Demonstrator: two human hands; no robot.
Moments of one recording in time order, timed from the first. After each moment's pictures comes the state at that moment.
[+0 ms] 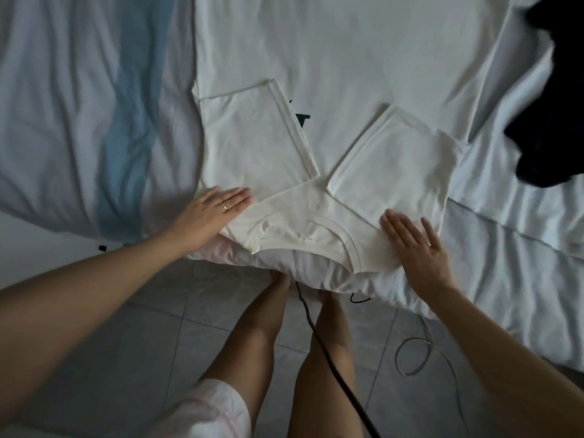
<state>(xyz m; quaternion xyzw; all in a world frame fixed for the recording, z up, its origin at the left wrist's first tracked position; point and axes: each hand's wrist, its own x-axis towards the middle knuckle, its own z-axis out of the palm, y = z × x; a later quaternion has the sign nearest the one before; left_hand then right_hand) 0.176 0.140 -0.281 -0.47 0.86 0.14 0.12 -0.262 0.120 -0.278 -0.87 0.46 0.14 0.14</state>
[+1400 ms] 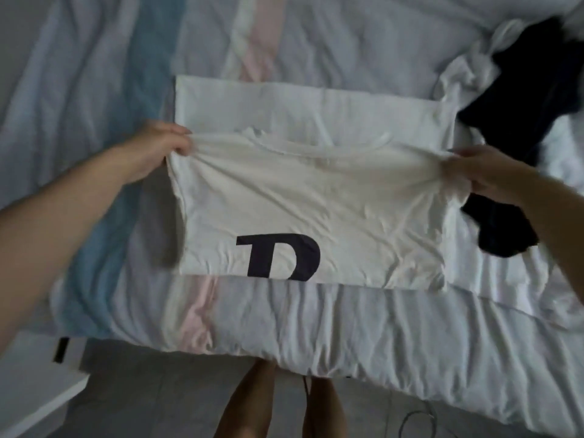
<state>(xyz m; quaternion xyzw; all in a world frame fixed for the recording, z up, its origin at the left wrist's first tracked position) 0.197 -0.102 -0.192 -0.76 0.36 0.49 -0.20 -0.287 -0.151 -0.188 -0.43 0.67 -0.10 0.60</state>
